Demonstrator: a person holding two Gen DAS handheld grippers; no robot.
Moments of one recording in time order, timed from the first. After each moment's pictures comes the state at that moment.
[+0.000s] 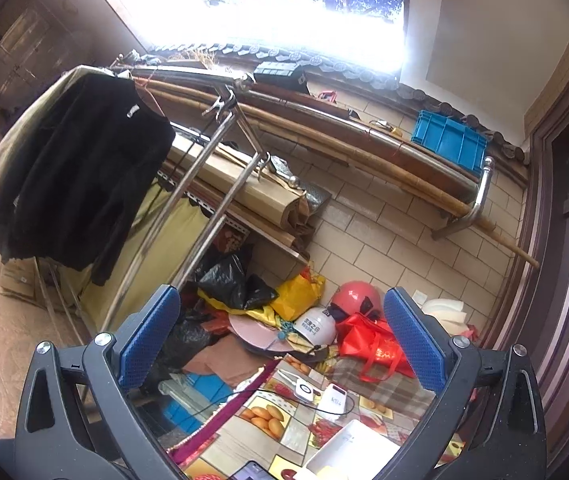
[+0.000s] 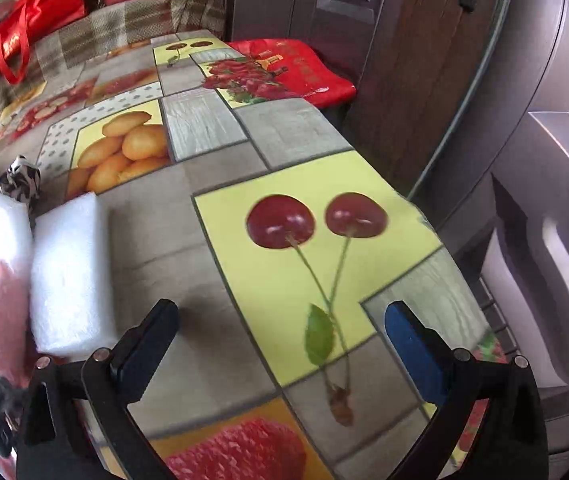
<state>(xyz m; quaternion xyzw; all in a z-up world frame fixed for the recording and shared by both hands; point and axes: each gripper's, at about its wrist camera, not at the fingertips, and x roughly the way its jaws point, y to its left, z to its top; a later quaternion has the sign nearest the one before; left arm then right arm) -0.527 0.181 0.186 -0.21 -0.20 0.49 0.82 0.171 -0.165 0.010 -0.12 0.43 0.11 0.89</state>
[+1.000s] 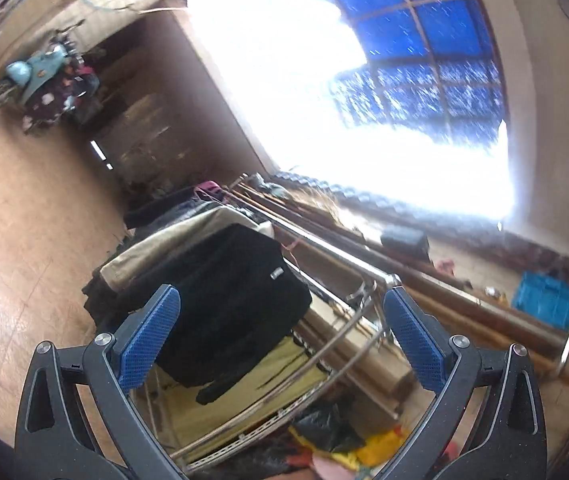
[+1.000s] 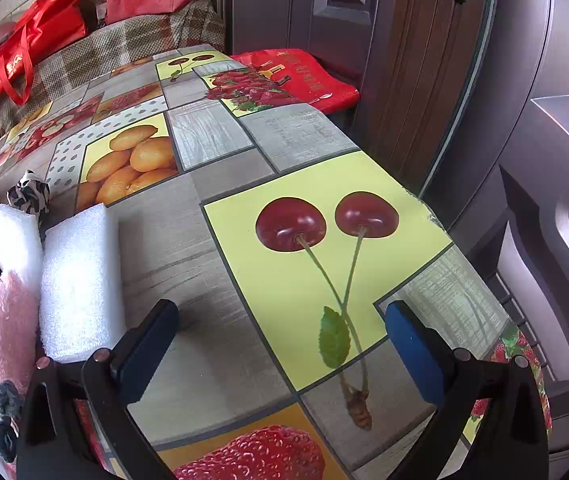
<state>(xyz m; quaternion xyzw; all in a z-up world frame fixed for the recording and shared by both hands) -0.747 0.143 0.196 -0.20 -0.41 0.66 0.60 0.164 -0.169 0.008 -0.09 0.42 0.12 0.90</state>
